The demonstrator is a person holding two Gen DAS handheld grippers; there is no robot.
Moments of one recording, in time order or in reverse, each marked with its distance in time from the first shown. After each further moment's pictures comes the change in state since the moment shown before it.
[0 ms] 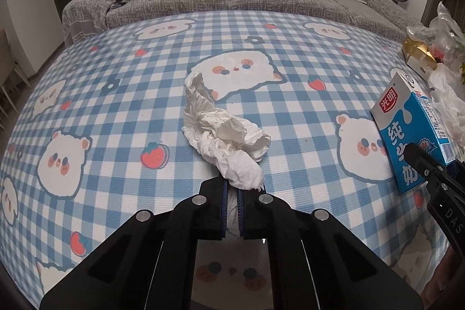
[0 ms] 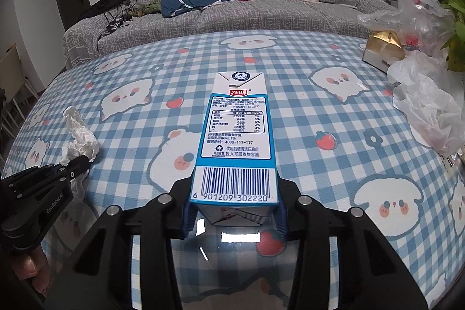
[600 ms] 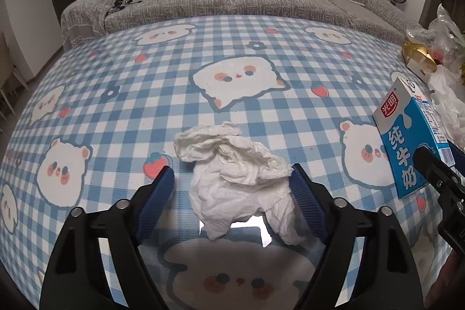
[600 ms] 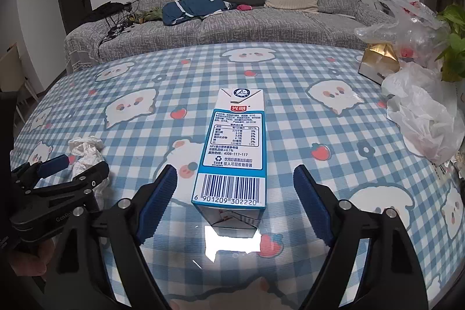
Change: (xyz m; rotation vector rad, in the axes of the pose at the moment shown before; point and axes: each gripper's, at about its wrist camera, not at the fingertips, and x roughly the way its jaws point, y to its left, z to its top) left arm 0.005 0.005 0.004 0.006 -0.017 -0.011; right arm -0.008 0.003 0.004 -0.003 -0.036 -0.014
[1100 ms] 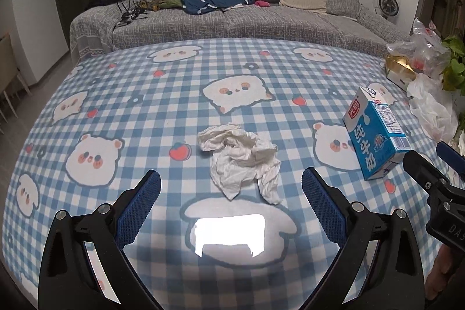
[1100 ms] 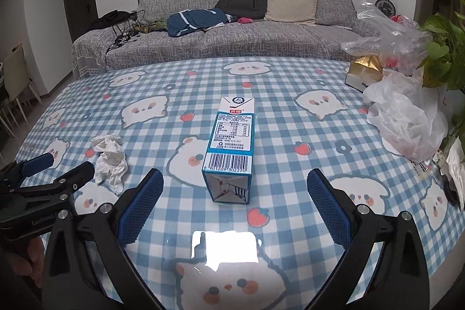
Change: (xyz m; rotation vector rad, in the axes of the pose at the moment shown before) left arm -0.061 0.003 -0.015 -0.003 -0.081 -0.009; right arm -0.051 -0.004 -0.006 -0.023 -0.059 0.000
